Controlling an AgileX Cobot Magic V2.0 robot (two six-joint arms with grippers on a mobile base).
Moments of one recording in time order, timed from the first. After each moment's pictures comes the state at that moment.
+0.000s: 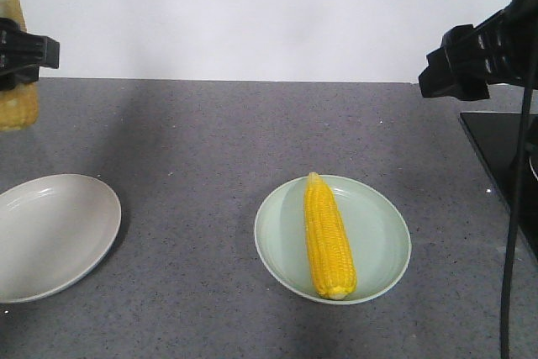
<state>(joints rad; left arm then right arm) -0.36 1.26 -1.44 0.31 1.09 -0.39 0.27 1.31 -1.53 0.07 1.16 -0.07</state>
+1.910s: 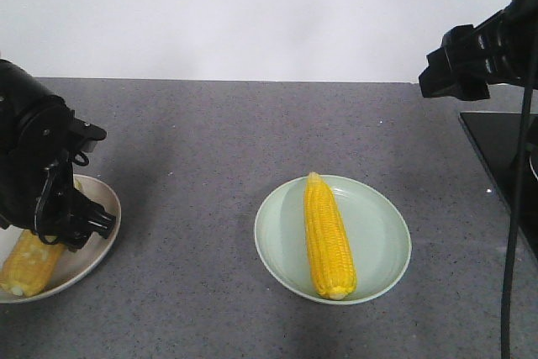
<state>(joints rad) -0.36 1.62 -1.19 0.36 1.22 -0.31 0.27 1.31 -1.53 0.07 1.17 -0.07</state>
